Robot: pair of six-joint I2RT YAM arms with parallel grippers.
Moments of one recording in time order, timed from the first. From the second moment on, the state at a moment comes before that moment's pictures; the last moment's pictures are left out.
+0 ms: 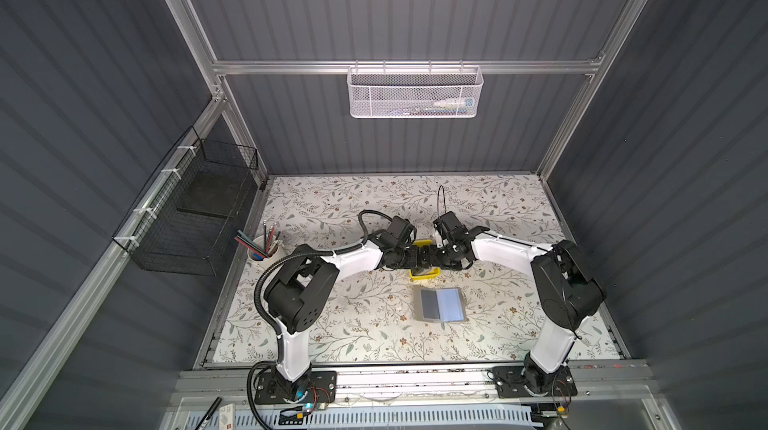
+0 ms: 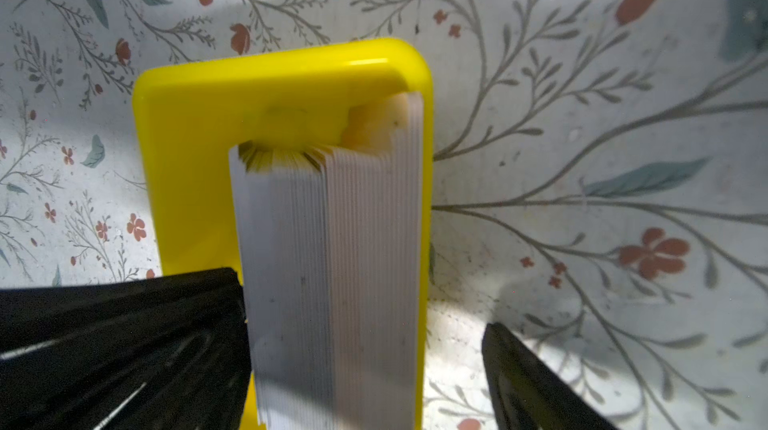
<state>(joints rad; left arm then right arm) -0.73 1.90 1.20 -0.26 0.20 -0.57 0.56 1.80 1.12 -0.48 -0.16 0.52</state>
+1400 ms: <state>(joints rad) -0.73 1.90 1.15 -0.15 0.24 -0.63 0.52 1.62 1.05 -0.43 -0.27 0.55</state>
